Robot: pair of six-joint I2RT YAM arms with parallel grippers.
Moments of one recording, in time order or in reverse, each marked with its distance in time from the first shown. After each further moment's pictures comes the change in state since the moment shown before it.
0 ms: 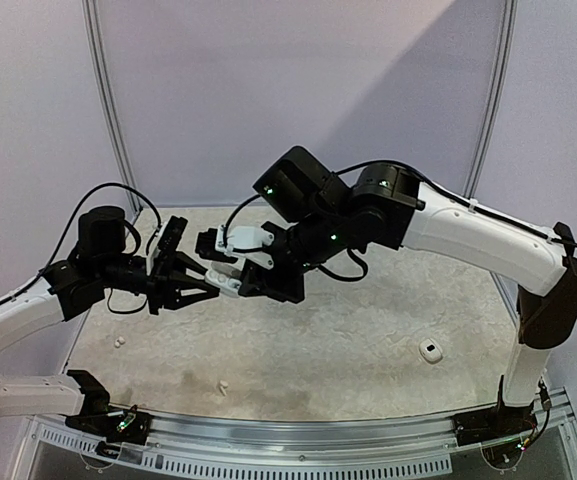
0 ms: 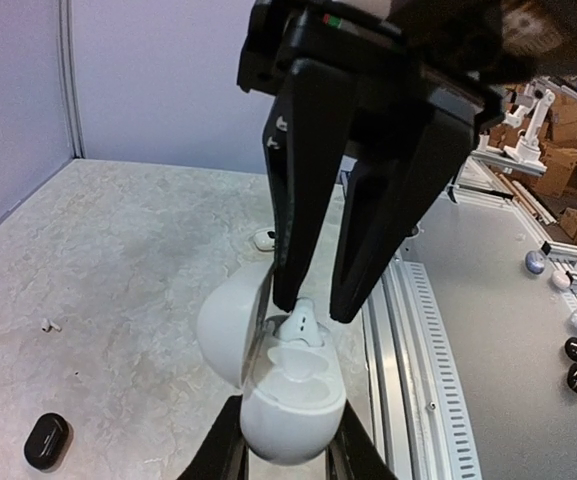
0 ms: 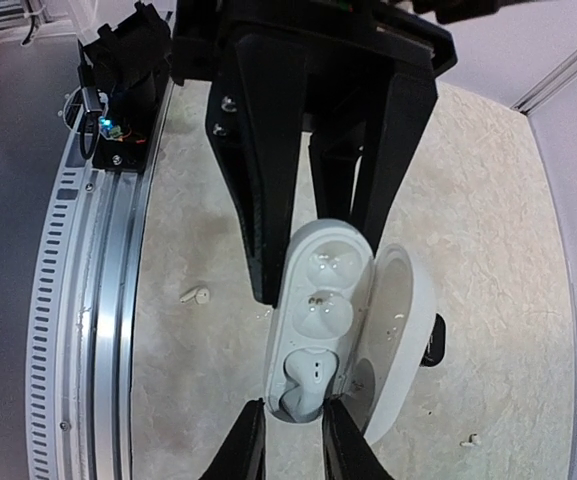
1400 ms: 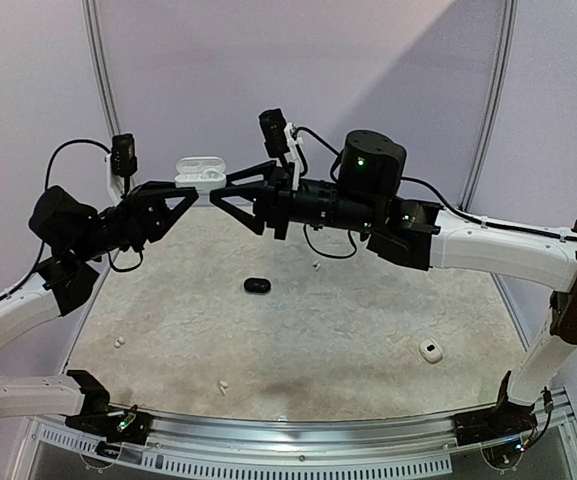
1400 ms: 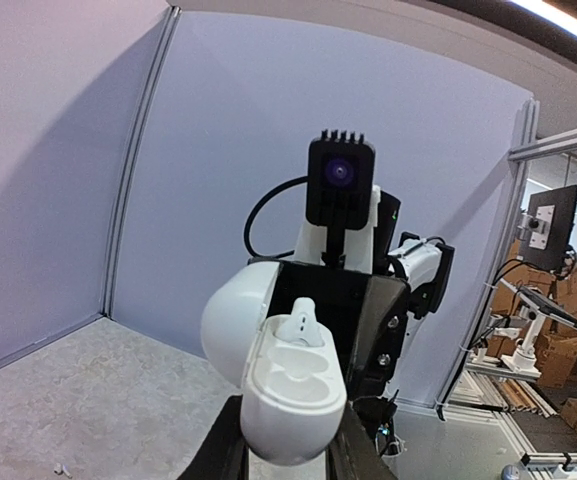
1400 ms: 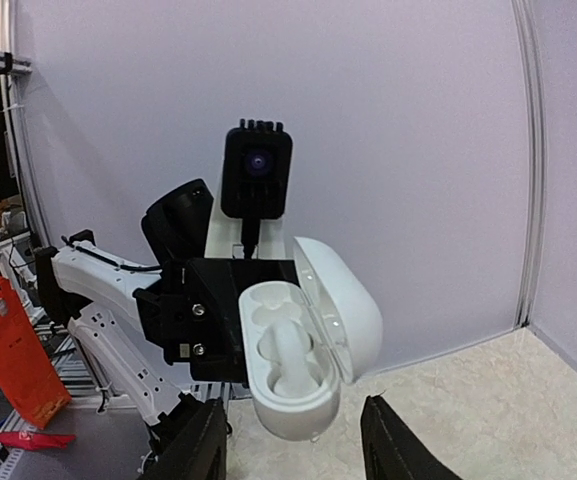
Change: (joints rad) left arm 0.017 -0.003 0.046 0.719 -0.215 -0.752; right arm -0.144 -0.209 -0.529 1.262 -0.279 0.625
